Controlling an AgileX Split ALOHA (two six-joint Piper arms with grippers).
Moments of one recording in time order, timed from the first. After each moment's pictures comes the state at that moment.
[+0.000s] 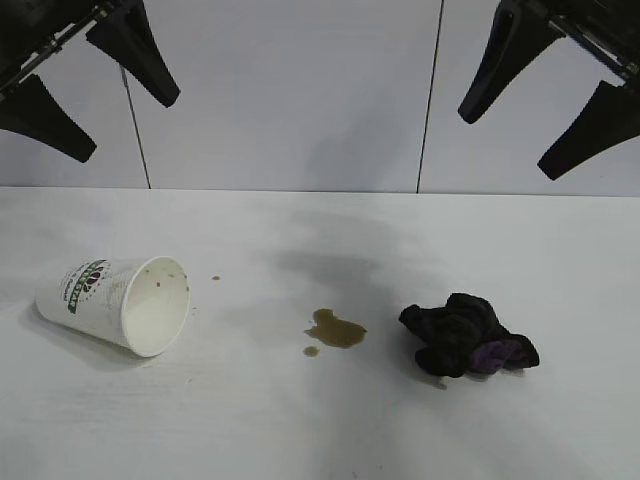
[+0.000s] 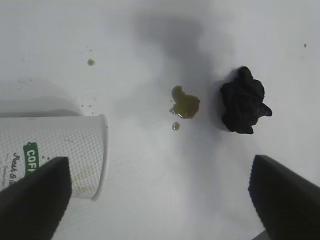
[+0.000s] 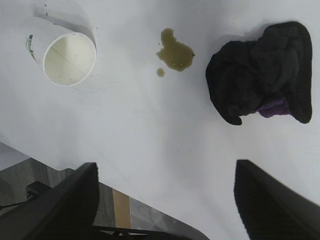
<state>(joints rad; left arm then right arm) -0.13 1.81 -1.48 -0.66 1.10 0.30 0.06 1.66 -1.36 0.56 1.23 -0.10</state>
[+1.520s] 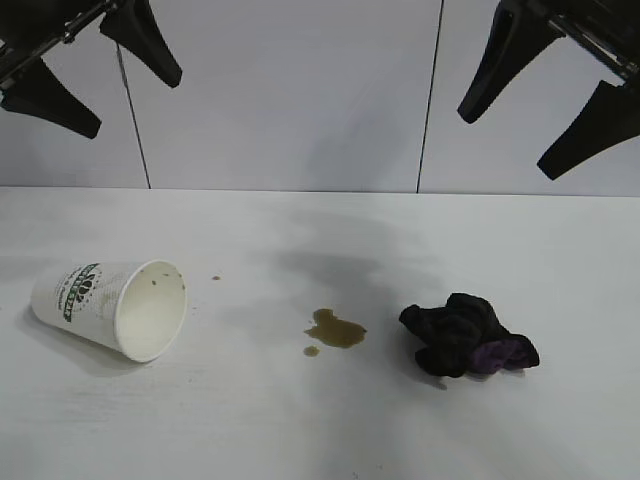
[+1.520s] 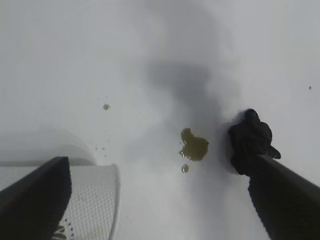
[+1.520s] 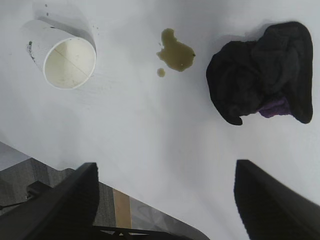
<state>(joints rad) -0.17 1.81 -1.58 -0.72 1.08 0.67 0.06 1.66 -1.36 0.56 1.23 -0.10</state>
